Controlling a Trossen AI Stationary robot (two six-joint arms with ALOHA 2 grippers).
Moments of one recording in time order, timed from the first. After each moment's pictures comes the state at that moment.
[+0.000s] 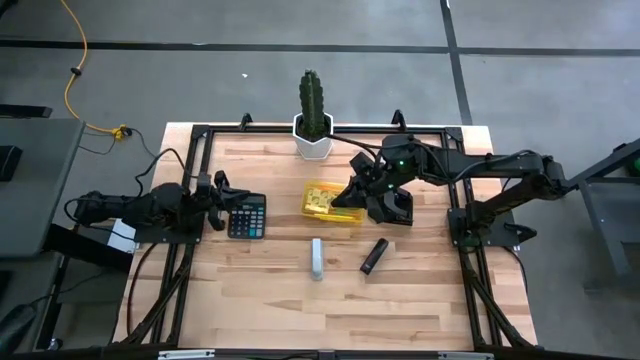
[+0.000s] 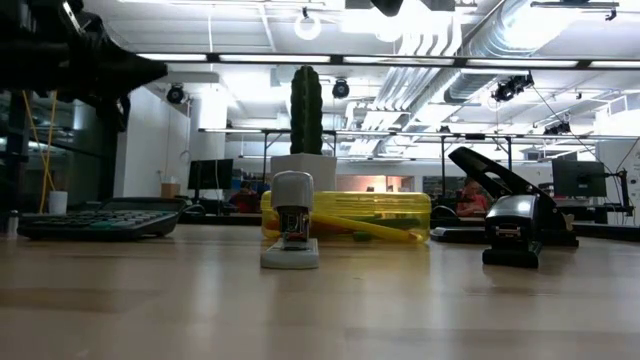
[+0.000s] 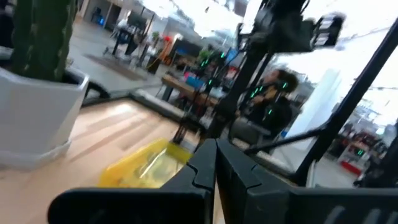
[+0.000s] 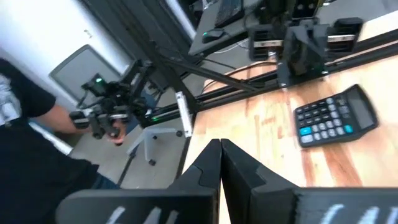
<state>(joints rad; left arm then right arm) 0.07 0.01 0.01 0.11 -0.25 -0.41 -0.06 1.36 1.26 -0.20 -0.44 0.40</state>
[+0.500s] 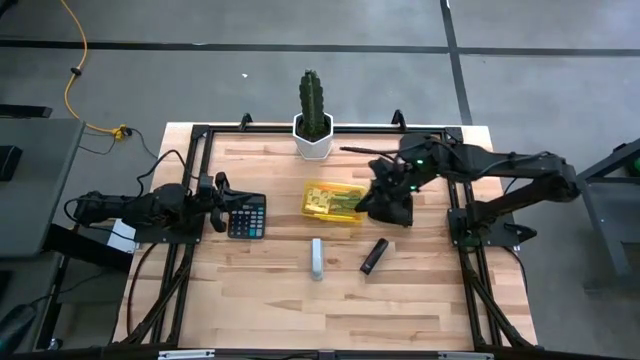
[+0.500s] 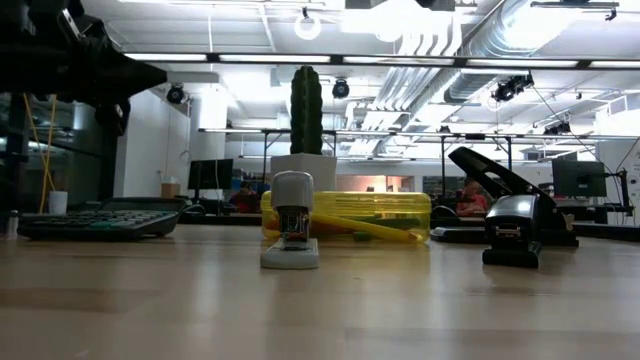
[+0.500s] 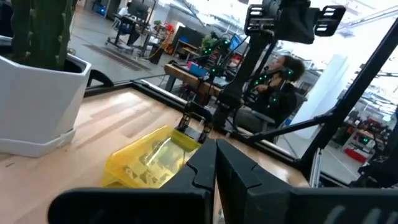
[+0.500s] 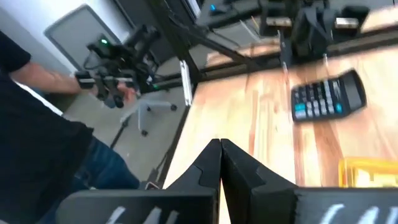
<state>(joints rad) 0.07 0.01 0.01 0.05 -0.24 -0.41 -0.06 1.24 1.26 -0.45 -0.48 0.25</state>
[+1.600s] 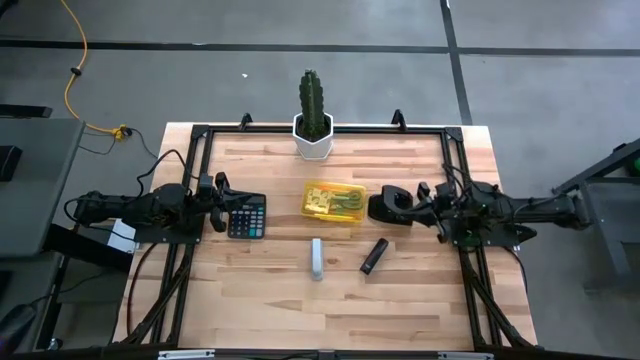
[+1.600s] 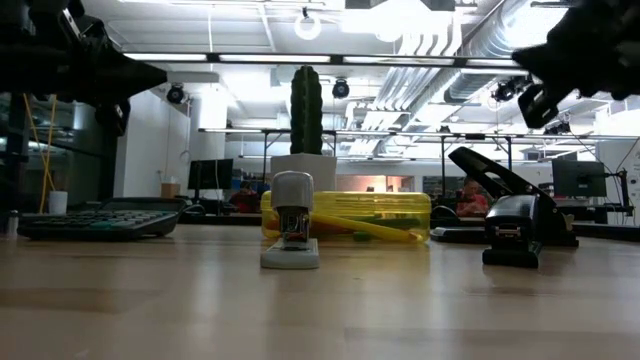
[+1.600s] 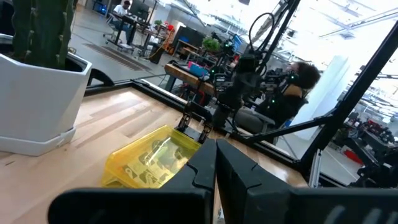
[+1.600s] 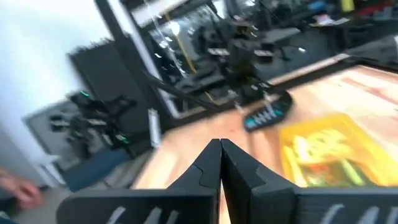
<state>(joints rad) 0.07 0.01 0.01 0.05 -0.24 -0.42 -0.03 0.17 0.05 0.20 -0.20 0.41</state>
